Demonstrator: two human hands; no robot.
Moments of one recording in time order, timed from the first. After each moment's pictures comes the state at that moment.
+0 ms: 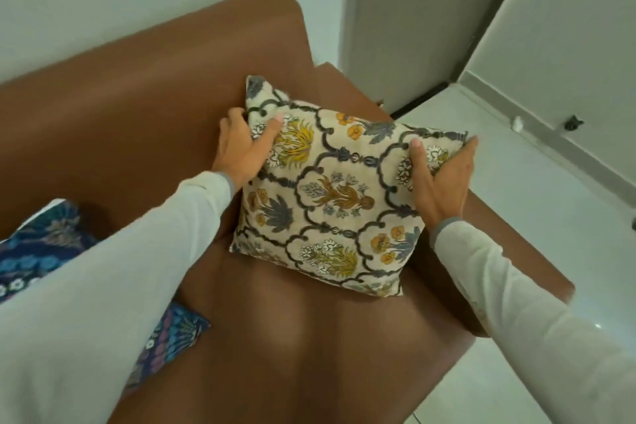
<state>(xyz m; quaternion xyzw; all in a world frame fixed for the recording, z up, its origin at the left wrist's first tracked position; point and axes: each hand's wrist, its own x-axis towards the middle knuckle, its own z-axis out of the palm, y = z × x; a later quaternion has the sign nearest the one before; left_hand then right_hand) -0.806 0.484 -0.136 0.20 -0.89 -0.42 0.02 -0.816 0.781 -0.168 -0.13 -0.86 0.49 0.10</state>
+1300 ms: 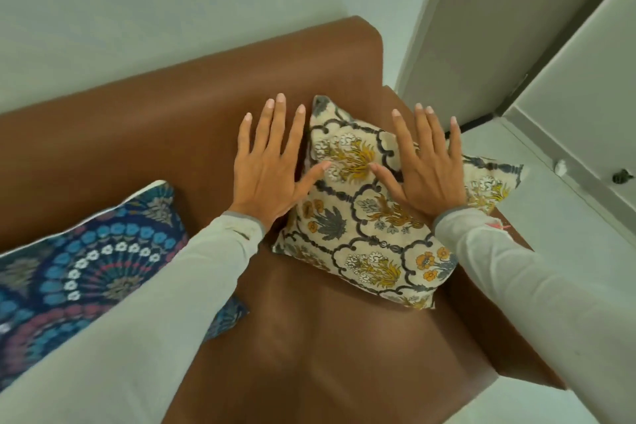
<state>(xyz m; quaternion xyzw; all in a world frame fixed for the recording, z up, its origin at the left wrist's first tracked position) -0.736 0.437 -0.123 0.05 -0.98 0.04 0.19 -0.836 0.687 -0.128 0.28 -0.93 0.00 0.24</state>
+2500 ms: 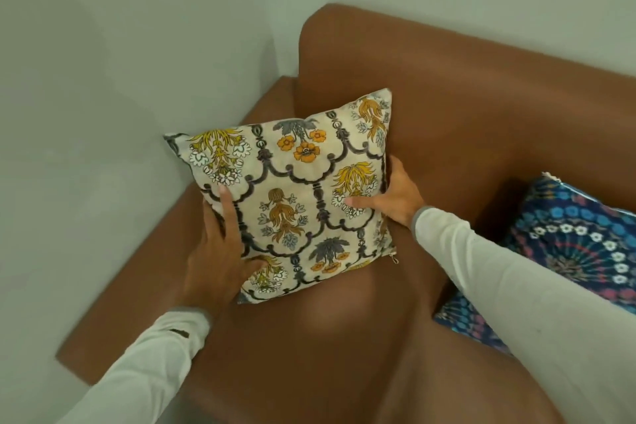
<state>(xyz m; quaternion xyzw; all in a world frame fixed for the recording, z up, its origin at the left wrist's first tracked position) 0.050 0.050 -0.203 0.59 -0.78 -0.18 0.09 -0.277 0.040 -0.176 0.40 -0.75 0.29 -0.44</state>
